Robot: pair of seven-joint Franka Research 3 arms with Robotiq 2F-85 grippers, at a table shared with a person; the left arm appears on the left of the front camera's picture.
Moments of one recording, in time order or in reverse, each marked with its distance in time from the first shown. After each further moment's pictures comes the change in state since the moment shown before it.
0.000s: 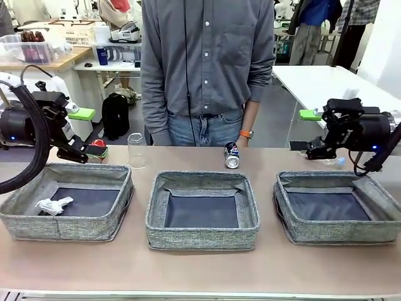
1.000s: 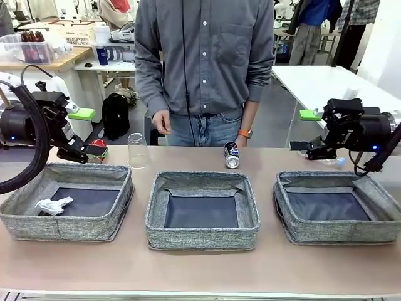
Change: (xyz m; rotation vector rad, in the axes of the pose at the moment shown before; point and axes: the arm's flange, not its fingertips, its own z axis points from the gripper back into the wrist) left arm 0.000 0.000 0.000 0.000 0.000 0.000; right arm 0.000 0.000 0.000 -0.001 0.000 0.000
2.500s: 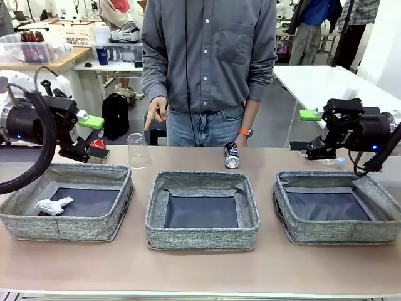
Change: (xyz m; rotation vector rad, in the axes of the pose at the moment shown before) left arm 0.016 0.004 0.000 0.180 0.001 -0.070; right arm 0.000 0.000 0.000 0.001 0.000 0.001
